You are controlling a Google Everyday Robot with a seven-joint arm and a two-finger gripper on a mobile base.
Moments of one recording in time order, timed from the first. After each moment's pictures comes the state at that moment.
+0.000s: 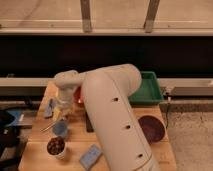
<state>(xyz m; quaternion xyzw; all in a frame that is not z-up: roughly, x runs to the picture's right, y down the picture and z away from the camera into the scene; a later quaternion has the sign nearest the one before) -0.238 0.156 0.856 -0.48 0.07 0.38 0.79</state>
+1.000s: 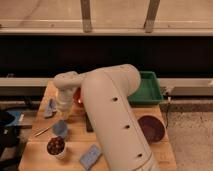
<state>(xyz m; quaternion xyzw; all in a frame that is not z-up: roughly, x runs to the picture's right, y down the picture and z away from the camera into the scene) -0.236 0.156 0.854 -0.47 0.07 0.38 0.79</state>
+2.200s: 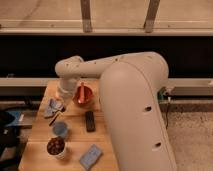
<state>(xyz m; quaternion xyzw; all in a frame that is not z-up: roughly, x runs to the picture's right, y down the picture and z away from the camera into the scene) -0.205 0.069 0.796 -0.38 0.02 0.42 0.82</state>
